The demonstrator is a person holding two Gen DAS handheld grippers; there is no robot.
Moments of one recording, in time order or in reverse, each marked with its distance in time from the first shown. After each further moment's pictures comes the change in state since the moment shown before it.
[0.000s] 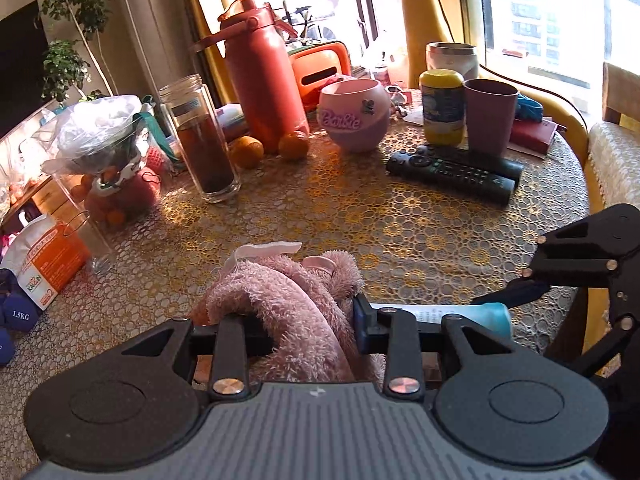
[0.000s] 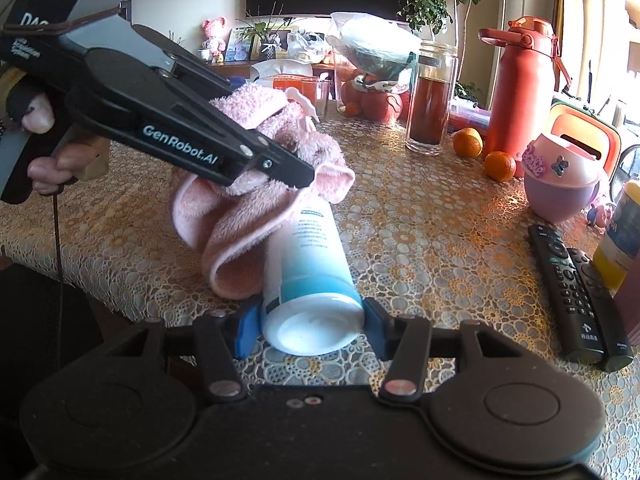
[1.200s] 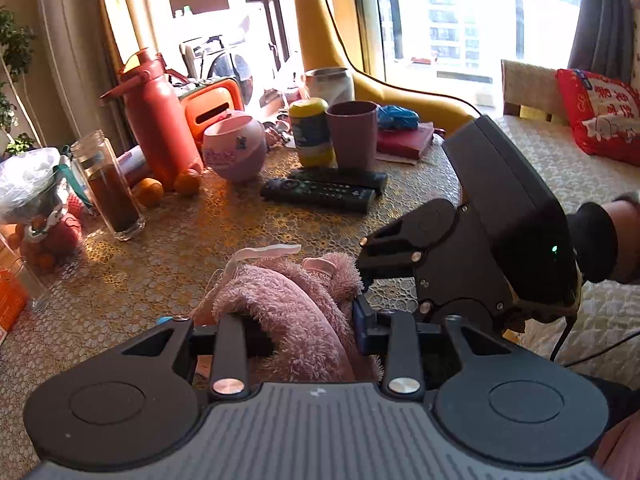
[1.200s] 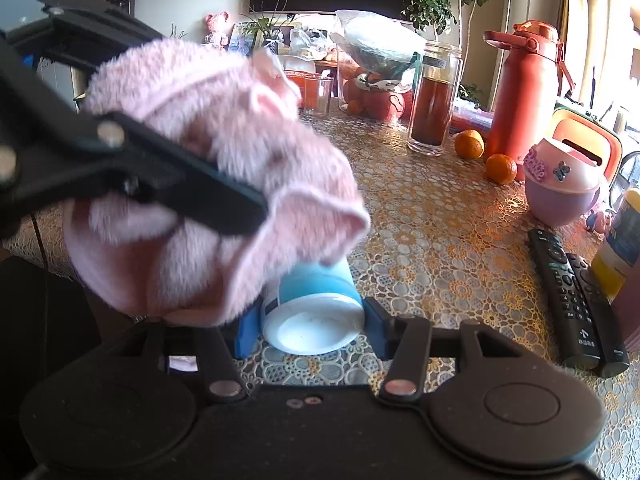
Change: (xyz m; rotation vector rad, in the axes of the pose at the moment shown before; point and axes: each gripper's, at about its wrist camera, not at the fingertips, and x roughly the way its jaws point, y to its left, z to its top) left arm -0.061 -0.074 -0.006 0.159 -0.058 -0.234; right arm 0.000 0.003 0.000 -0.023 0.011 -0.010
